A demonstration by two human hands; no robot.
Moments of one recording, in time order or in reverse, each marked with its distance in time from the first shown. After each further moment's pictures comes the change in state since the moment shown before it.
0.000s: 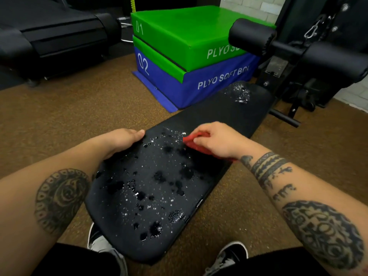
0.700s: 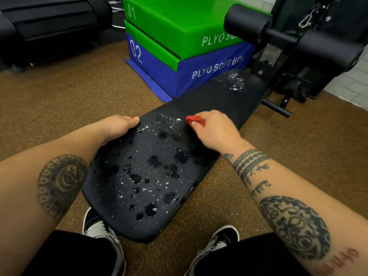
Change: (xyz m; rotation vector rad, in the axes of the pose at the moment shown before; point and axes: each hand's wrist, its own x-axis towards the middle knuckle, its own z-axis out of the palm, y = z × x) left_hand -0.002 -0.002 0.005 0.048 0.081 0.072; right_hand -0.015 -0.003 0.024 -0.267 0.319 0.113
